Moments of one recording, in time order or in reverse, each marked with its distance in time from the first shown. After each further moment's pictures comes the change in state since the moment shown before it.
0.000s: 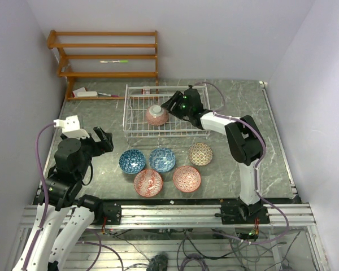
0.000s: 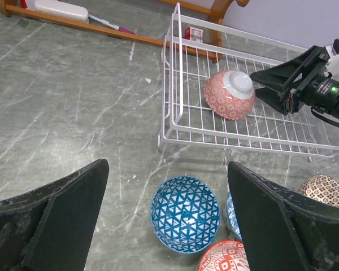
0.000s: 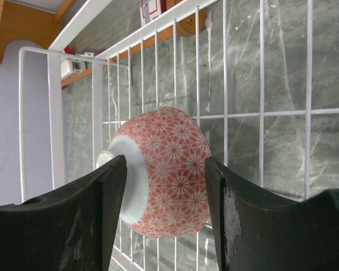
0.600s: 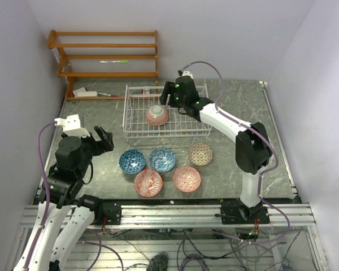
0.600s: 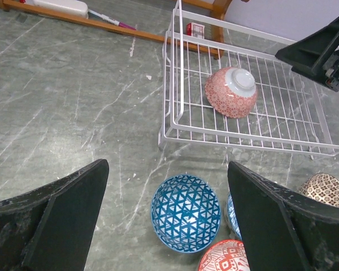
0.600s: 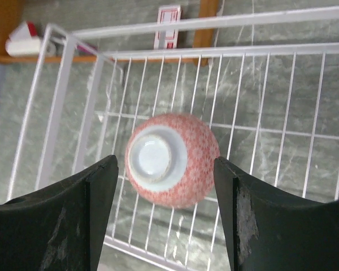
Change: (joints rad) left arm 0.020 0.018 0.000 0.001 0.026 0.000; right arm 0.084 -0.141 0.201 -0.372 0.229 -0.376
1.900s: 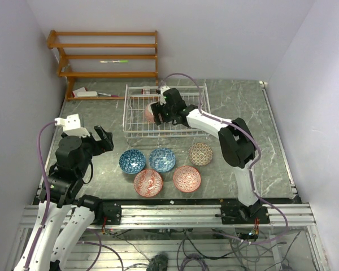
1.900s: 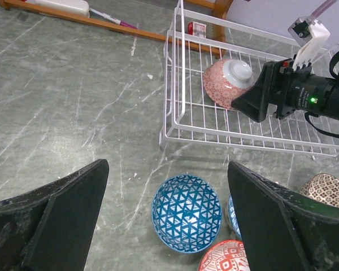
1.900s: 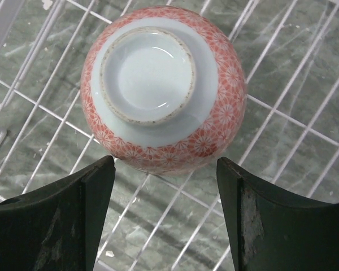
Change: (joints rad) left arm 0.008 0.006 0.000 0.000 0.006 0.001; right arm 0.074 0.168 0.032 -0.079 -0.093 -0.436
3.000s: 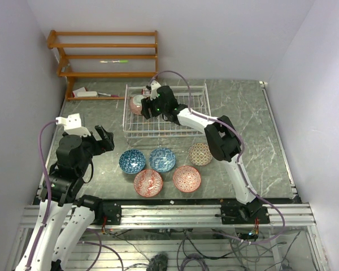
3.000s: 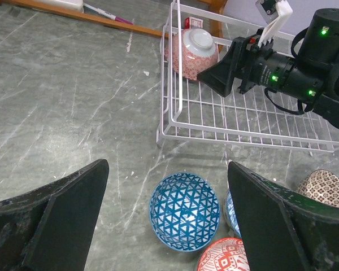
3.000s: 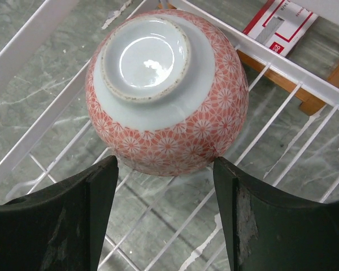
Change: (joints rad) left arm 0.019 0.010 -0.005 0.005 0.039 0.001; right arm 0.000 0.248 0.235 0.223 -0.165 -0.035
